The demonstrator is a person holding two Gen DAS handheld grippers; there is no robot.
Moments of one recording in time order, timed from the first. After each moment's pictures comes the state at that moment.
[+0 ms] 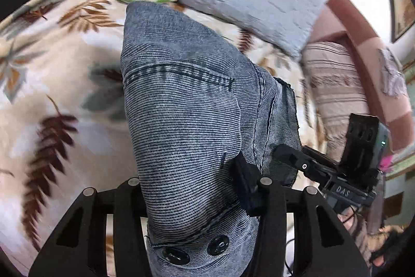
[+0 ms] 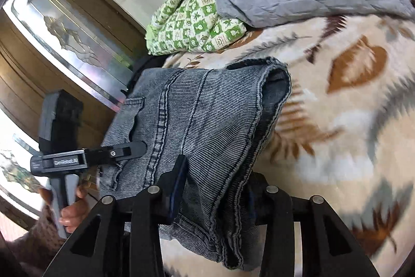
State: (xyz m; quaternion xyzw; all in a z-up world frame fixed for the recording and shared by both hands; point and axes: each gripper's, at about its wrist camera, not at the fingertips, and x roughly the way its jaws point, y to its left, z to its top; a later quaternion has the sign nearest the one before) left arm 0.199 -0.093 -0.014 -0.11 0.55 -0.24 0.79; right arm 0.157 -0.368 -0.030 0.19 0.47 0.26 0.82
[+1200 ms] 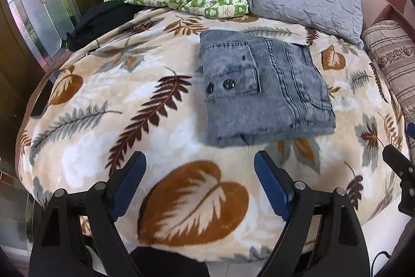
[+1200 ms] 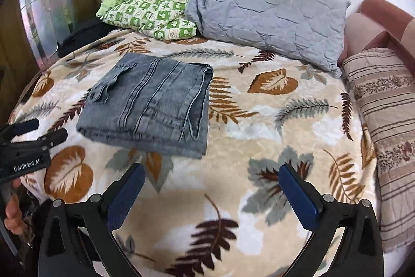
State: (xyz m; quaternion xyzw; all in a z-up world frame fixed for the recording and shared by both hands) left arm 0.048 -0.058 -0.023 0.04 0.46 -0.02 0.89; right arm 0.006 -0.321 0.014 -0.06 0.44 0.03 0.90
